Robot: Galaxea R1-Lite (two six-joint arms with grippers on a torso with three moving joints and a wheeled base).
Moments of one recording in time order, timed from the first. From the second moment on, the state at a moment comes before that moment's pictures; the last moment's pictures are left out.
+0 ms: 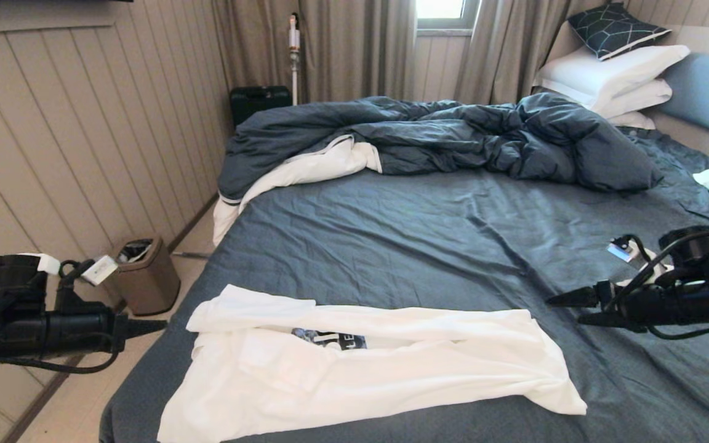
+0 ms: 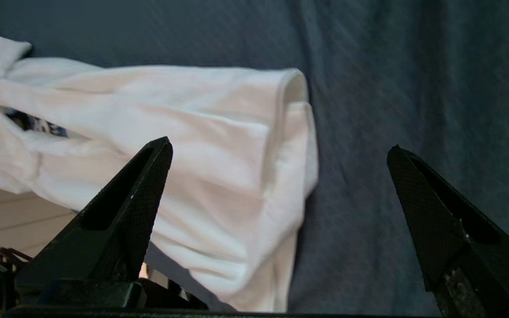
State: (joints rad) left arm 0.26 1.89 -0.73 -0.28 -0.78 0.22; right arm -0.36 1.97 -1.11 0.17 0.72 -0.10
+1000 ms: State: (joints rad) left arm 0.07 1.89 -0.95 -0.06 -0.56 -0.04; right arm 0.00 1.96 -1.38 0.39 0.43 0.20
